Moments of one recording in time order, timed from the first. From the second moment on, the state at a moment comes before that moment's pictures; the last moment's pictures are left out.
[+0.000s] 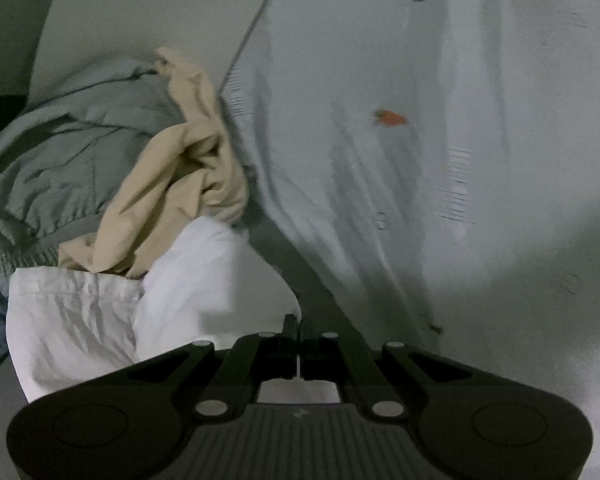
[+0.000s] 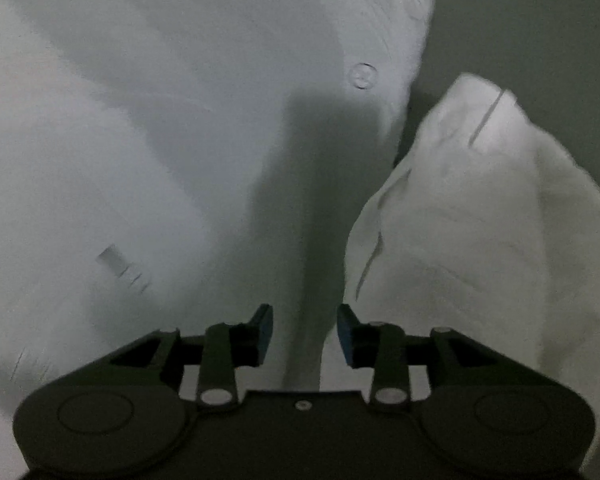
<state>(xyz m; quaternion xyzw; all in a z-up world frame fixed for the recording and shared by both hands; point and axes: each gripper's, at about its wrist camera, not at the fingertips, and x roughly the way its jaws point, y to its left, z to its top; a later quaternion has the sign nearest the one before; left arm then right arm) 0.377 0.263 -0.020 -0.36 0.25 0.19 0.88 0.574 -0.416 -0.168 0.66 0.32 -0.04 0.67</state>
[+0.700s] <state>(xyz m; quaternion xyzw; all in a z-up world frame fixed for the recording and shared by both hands) 0.409 0.290 -0.051 -0.36 0.29 0.23 0.86 0.639 -0.397 -0.189 0.60 0.34 -0.18 0.70</state>
